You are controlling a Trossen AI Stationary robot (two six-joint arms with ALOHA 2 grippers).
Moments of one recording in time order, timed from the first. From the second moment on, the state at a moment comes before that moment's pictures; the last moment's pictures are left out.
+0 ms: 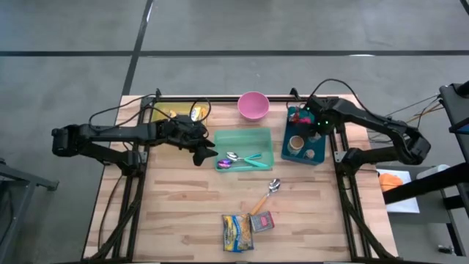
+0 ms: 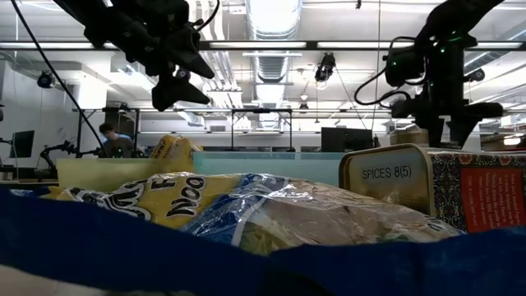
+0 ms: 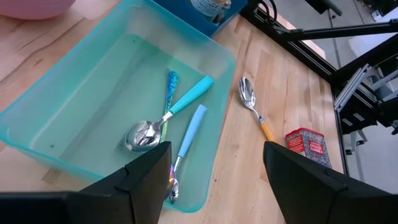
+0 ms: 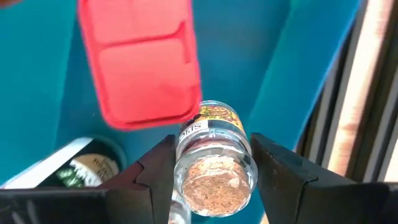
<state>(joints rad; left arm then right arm) 0.22 1.18 0.71 -0.16 0.23 -0.44 -0.74 1.19 0.79 -1.06 0.08 0.77</state>
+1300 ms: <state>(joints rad) 0.22 1.18 0.72 -0.15 0.23 -0.42 -0.91 1.38 0.80 -0.93 0.05 0.63</state>
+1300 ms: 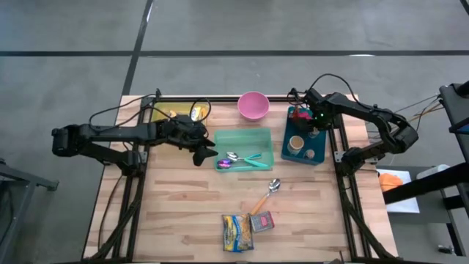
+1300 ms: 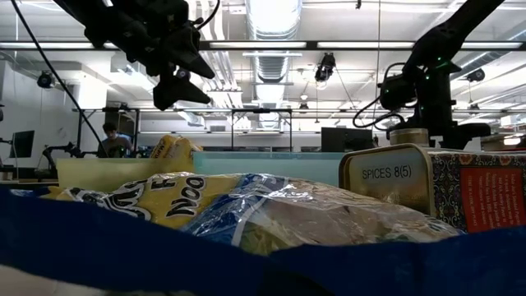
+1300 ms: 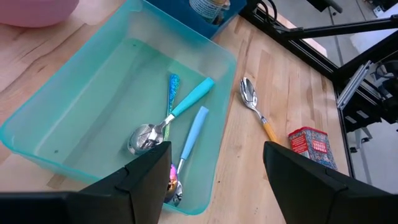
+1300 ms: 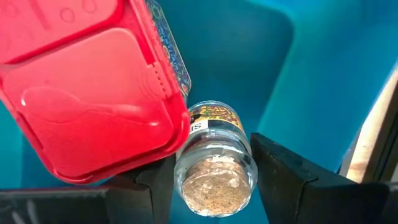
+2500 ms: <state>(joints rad) 0.22 1.18 0.72 -0.16 0.23 -0.42 -0.90 1.28 0.82 -1.02 0.02 0.53</state>
